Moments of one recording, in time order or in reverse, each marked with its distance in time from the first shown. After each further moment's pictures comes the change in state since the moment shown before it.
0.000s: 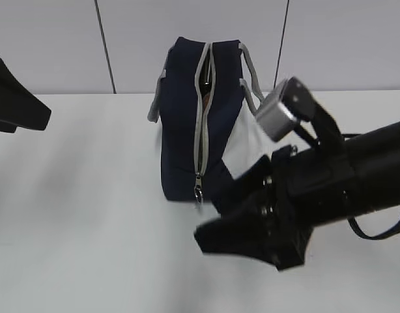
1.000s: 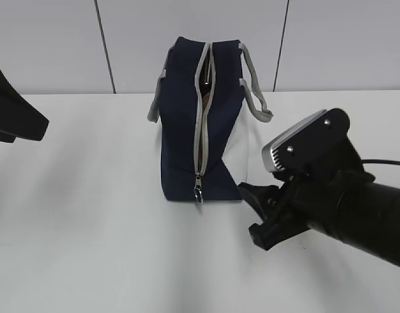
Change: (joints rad) left arm 0.000 0.000 0.000 -0.002 0.050 0.000; right arm 0.246 0.023 0.237 -1.053 -1.205 1.213
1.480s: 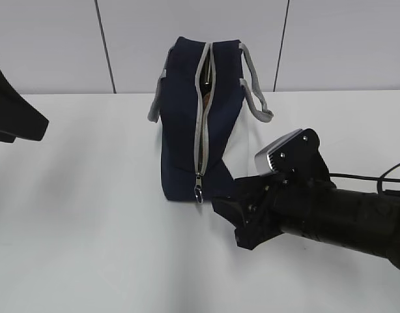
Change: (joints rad) left arm 0.000 0.000 0.000 0.000 0.000 0.000; right arm -0.195 0.292 -0.030 -0.790 -0.333 0.731
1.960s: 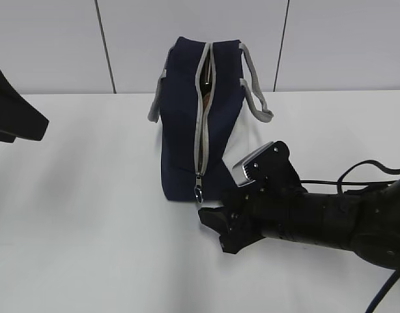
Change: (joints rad) left arm 0.000 0.000 0.000 0.000 0.000 0.000; right arm -0.025 0.188 -0.116 -0.124 -0.025 0.060
